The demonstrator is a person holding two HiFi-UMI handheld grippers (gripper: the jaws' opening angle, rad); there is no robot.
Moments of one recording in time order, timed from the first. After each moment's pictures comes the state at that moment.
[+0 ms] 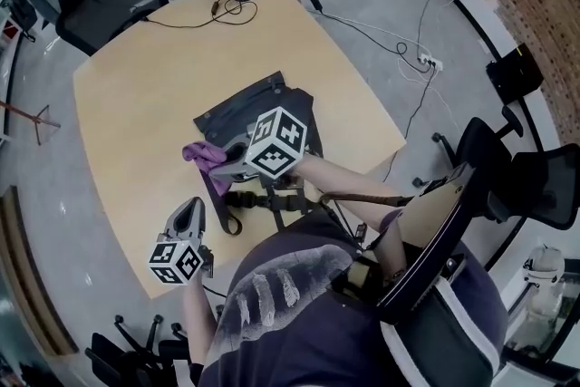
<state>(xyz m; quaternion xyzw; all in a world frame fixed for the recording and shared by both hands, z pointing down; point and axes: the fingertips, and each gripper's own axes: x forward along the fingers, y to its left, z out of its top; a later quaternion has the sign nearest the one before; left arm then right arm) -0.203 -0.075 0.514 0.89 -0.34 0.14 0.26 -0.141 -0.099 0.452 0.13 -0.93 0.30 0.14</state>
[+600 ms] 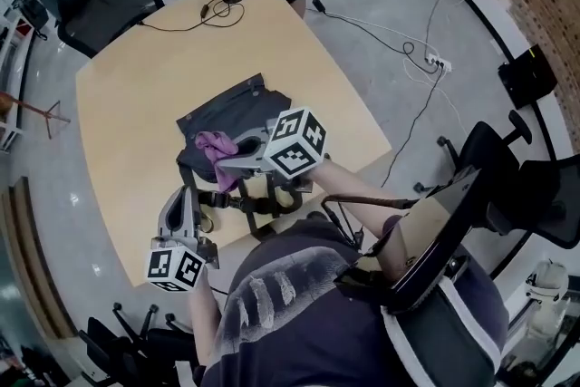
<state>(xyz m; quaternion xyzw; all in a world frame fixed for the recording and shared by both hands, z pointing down) -0.111 -0.045 0.416 0.90 -0.41 0.03 0.17 -0.033 -0.057 0.414 0.15 -0.94 0.29 0.05</state>
